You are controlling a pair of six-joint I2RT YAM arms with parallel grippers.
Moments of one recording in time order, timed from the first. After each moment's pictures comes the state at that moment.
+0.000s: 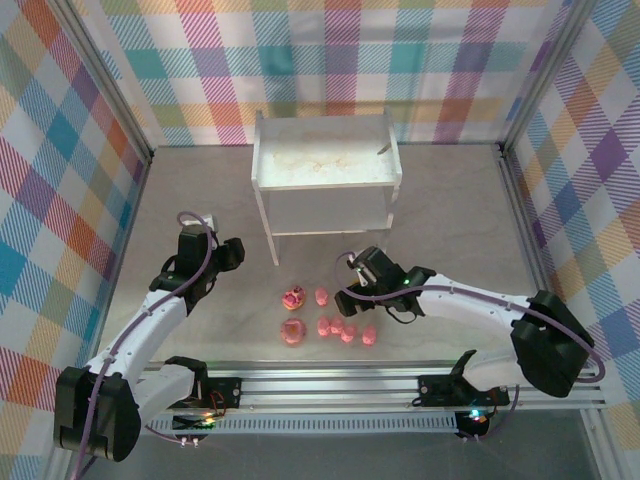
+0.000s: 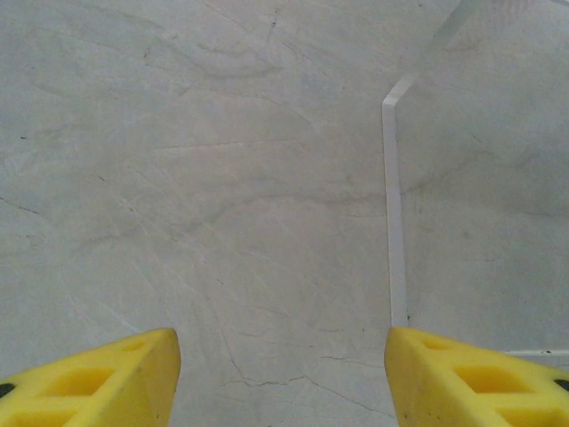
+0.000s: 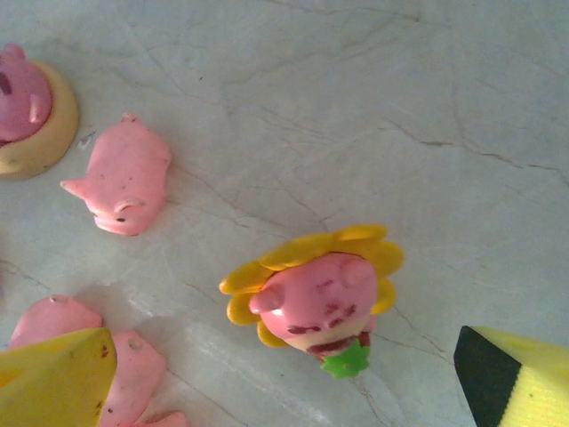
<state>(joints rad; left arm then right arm) -0.20 1.02 0.61 -0.26 -0.08 -0.39 0.86 1.35 0.73 -0.42 0.05 0.33</state>
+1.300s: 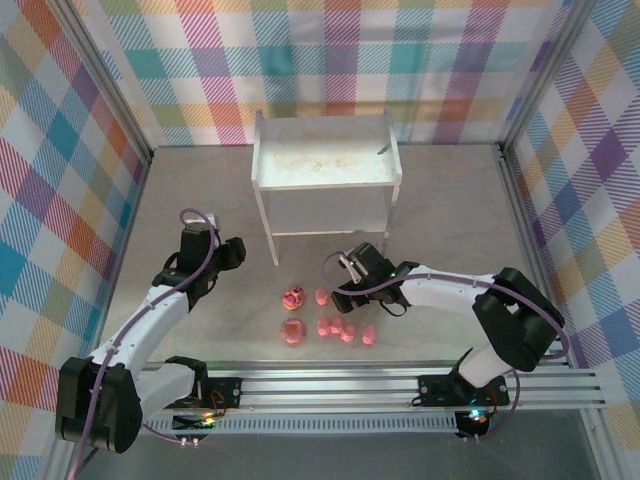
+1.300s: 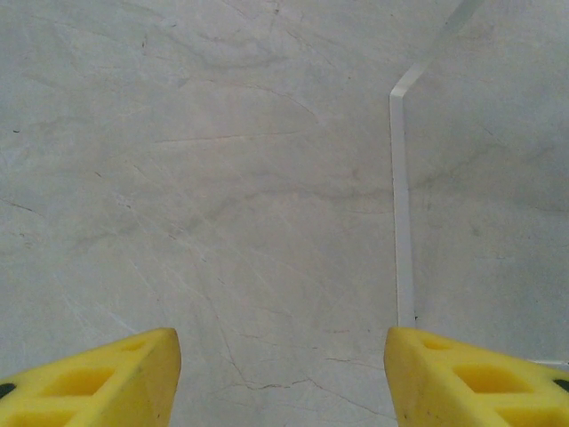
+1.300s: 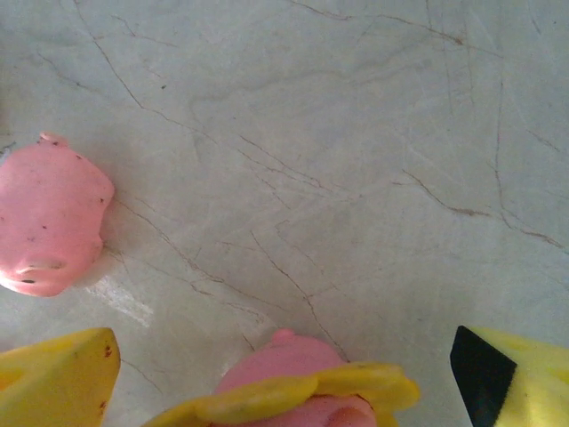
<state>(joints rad) -0.20 1.07 0.62 -0.25 -0.08 -0.39 0.80 1.53 0.76 -0.27 0.02 0.19</state>
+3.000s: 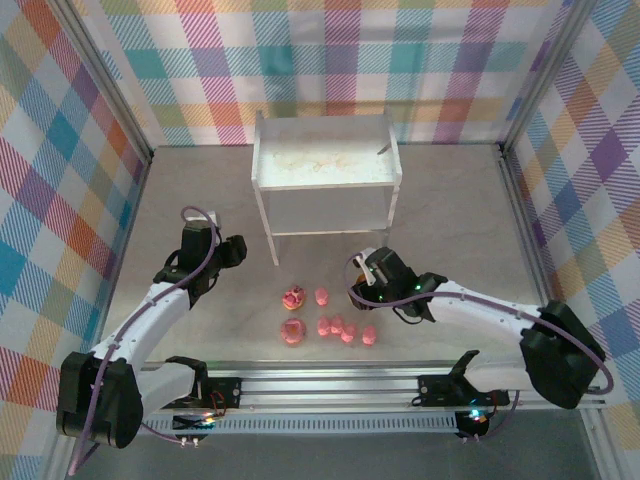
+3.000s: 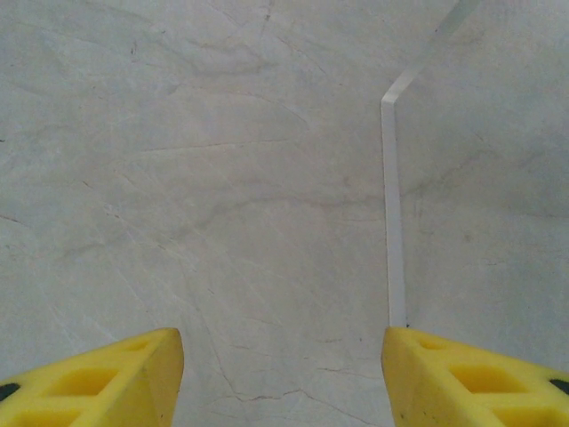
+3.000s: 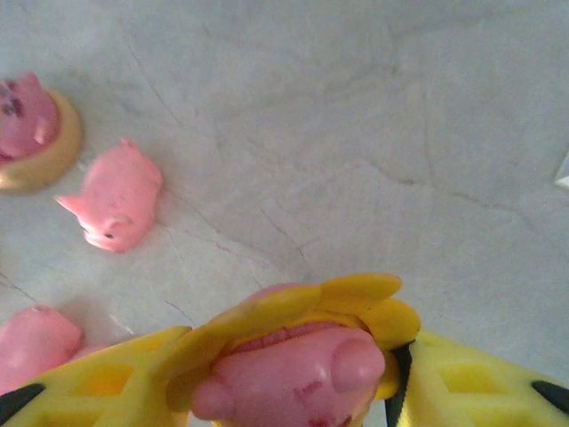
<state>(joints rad) -0.20 1.09 0.63 -0.23 -0.07 -0.39 0.81 1.24 0.64 -0.29 0.04 0.25</state>
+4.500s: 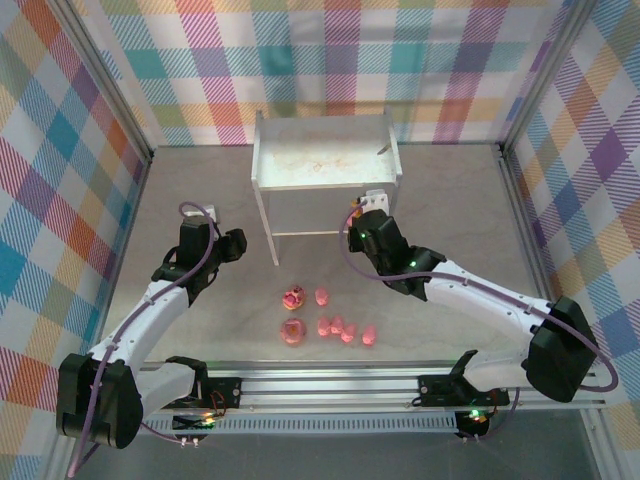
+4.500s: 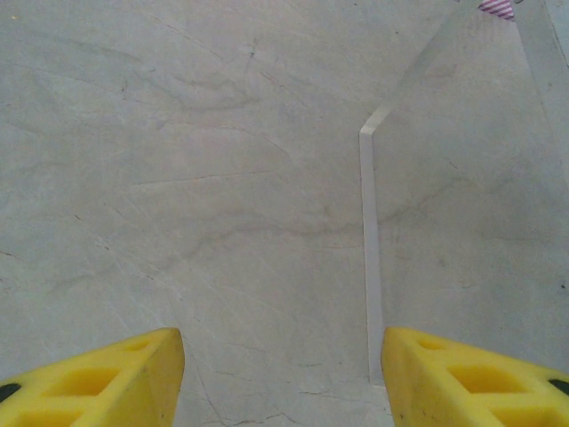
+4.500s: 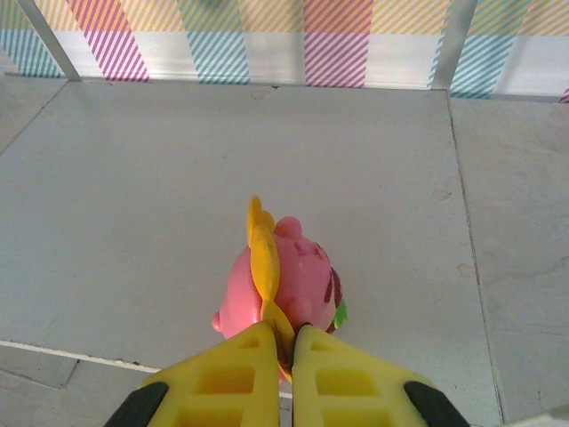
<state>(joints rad) -0.20 1.09 0.67 -0.22 -0.06 -0.39 0.83 1.31 0.94 -0.15 0.52 0.35</state>
